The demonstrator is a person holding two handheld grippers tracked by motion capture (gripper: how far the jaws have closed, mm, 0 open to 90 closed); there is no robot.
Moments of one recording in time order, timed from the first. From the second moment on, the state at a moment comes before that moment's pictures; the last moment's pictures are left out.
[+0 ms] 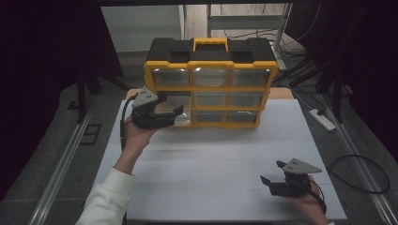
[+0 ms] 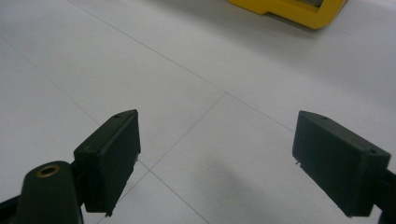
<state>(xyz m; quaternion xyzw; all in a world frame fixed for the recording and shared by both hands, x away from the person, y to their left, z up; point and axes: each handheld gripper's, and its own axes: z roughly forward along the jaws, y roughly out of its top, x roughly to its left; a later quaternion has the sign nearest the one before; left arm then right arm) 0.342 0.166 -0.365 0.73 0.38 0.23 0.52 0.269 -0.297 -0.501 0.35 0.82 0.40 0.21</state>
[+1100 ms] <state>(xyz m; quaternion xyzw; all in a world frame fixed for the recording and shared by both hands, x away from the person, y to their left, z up) 0.243 0.216 -0.490 0.77 0.41 0.16 0.45 0.273 -0.298 -0.501 0.36 0.82 0.40 0.21</state>
